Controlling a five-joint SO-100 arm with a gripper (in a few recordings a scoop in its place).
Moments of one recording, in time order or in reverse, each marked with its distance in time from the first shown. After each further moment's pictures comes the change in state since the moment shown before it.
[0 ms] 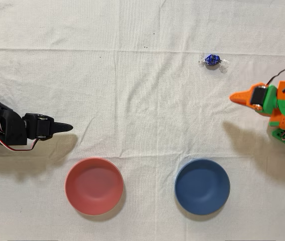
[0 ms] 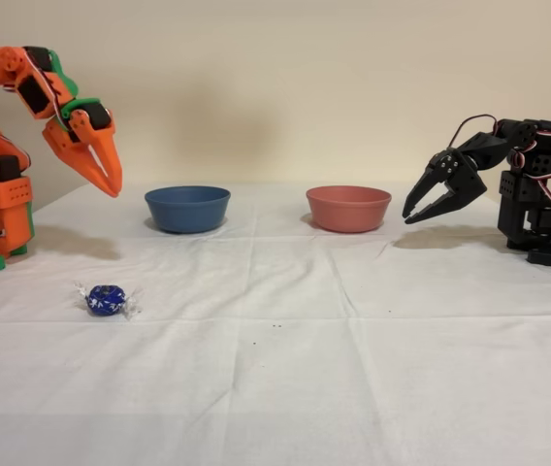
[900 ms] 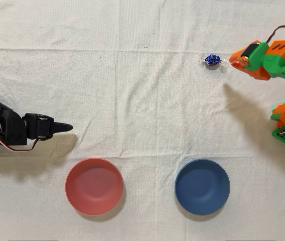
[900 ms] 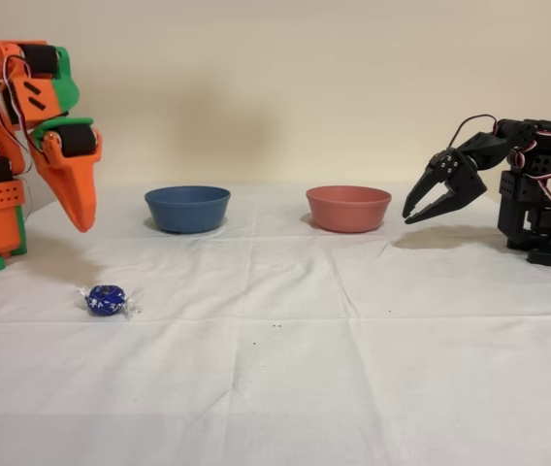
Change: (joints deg) arm 21.4 -29.4 -18.3 0.9 1.0
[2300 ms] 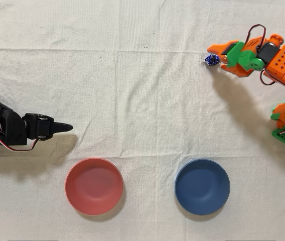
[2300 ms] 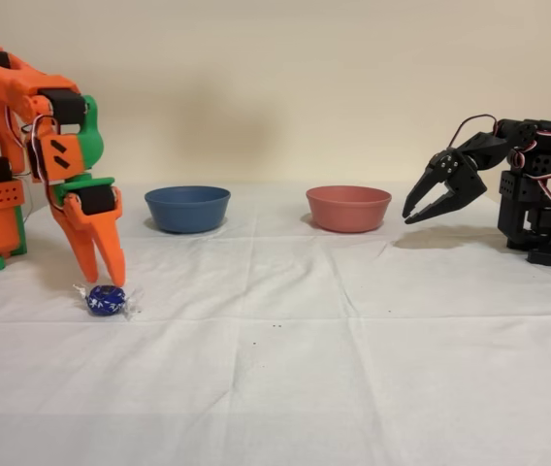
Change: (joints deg) arm -0.9 -21.0 -3.5 -6.8 2.5
